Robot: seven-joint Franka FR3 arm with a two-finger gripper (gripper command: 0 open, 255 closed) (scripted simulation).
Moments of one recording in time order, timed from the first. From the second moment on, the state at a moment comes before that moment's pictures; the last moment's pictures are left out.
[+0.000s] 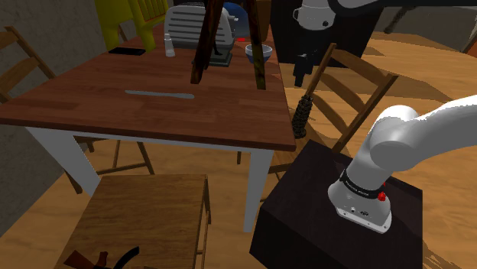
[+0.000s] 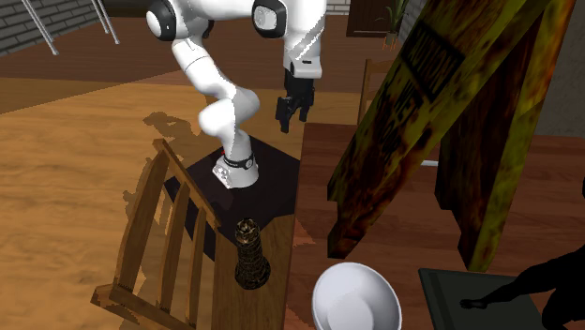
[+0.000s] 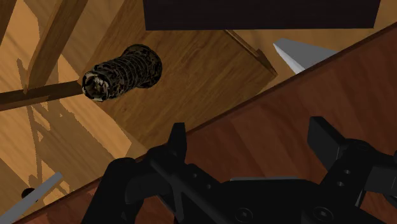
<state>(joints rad) 0.01 -0.79 0.04 -2.44 -0.09 1.62 -0.02</state>
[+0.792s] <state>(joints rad) -0.08 -0.78 -0.20 -2.62 -0.23 1.88 -0.23</state>
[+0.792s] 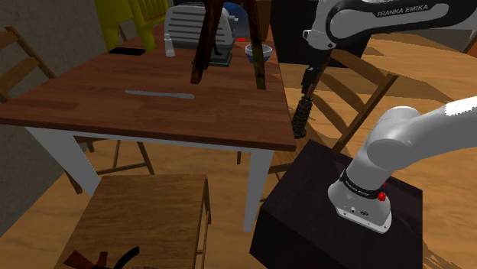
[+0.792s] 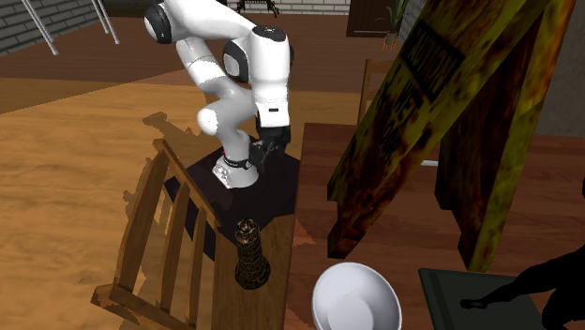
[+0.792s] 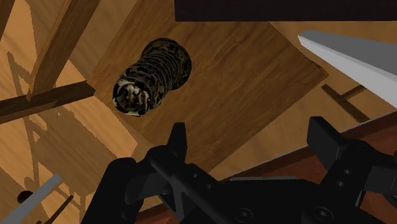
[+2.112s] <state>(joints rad) -0.12 -0.40 -0.60 -2.68 -0.31 2.41 -0.56</state>
